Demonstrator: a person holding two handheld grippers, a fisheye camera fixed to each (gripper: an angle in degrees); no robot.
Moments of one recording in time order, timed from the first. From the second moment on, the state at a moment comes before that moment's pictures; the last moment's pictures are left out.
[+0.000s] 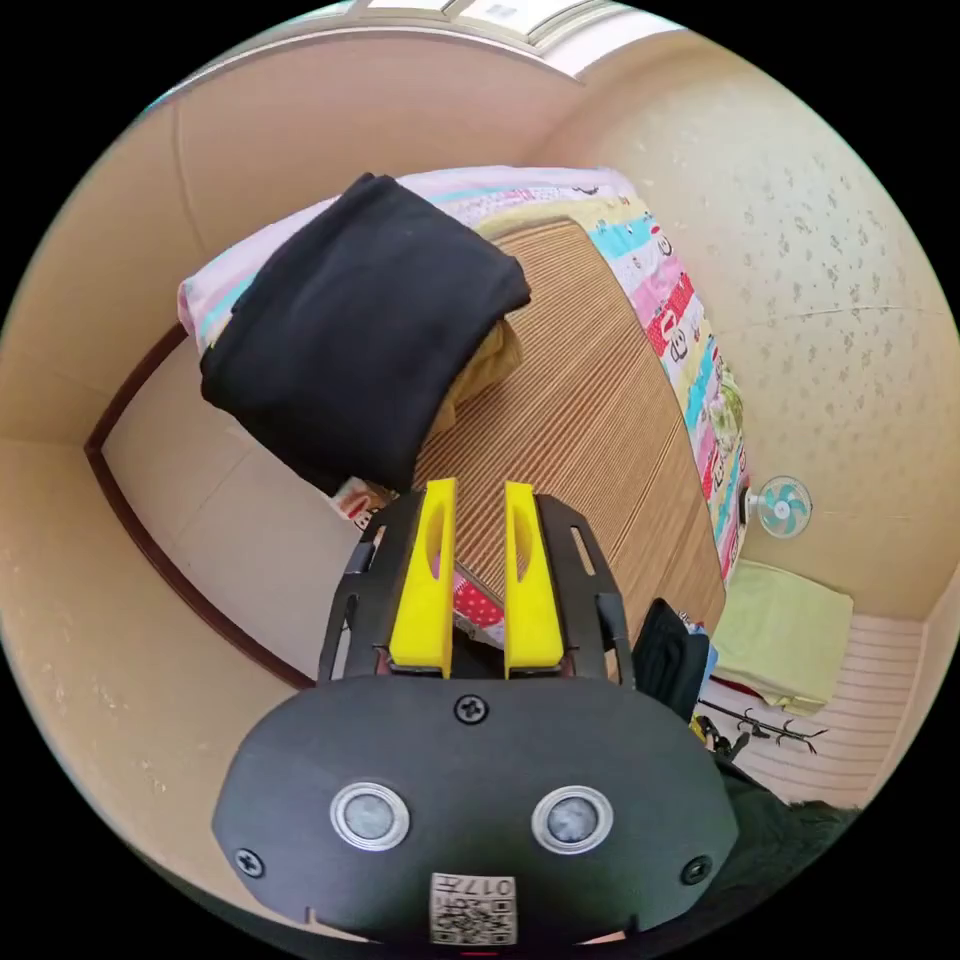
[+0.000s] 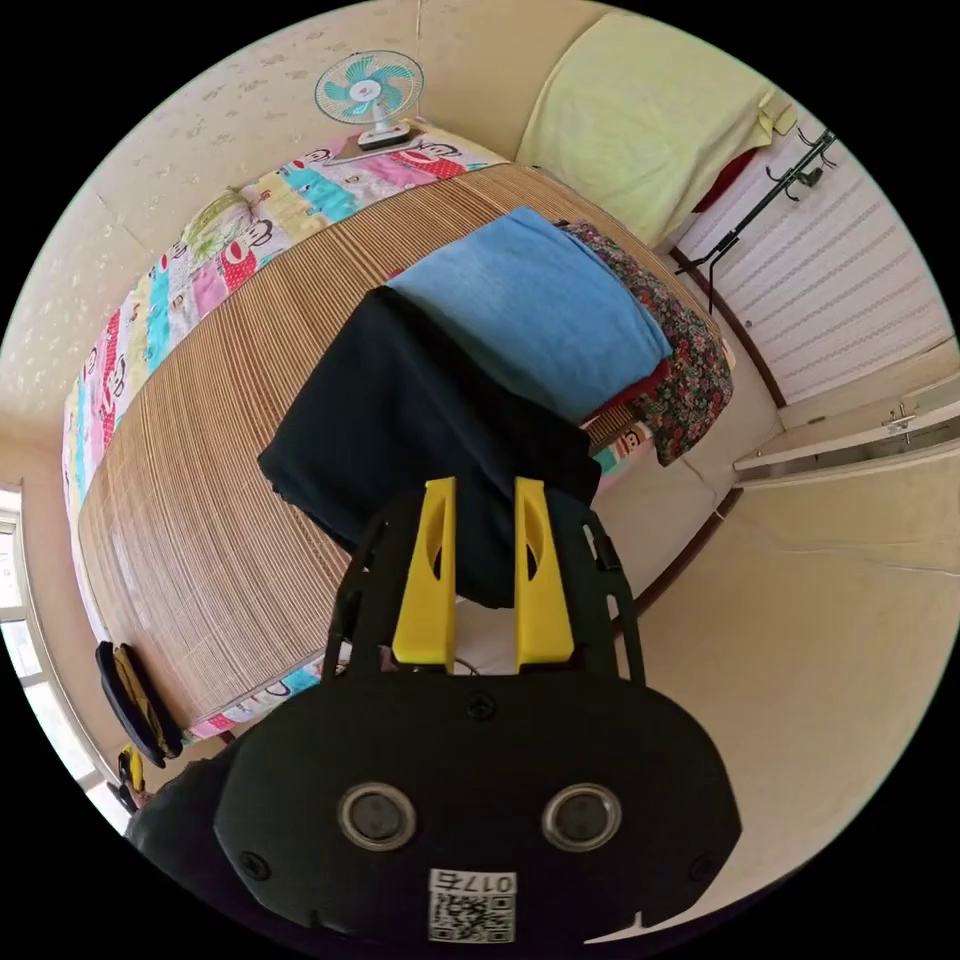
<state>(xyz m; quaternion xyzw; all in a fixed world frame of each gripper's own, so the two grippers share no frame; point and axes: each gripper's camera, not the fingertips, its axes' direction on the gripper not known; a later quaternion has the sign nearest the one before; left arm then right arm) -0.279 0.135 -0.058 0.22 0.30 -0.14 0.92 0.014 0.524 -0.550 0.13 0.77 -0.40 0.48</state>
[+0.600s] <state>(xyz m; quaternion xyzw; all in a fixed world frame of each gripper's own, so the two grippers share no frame) -0.439 0.115 -0.015 0.17 0.51 -0.07 0.84 0.130 0.690 -0.528 0.12 0.74 -0.42 0.51</state>
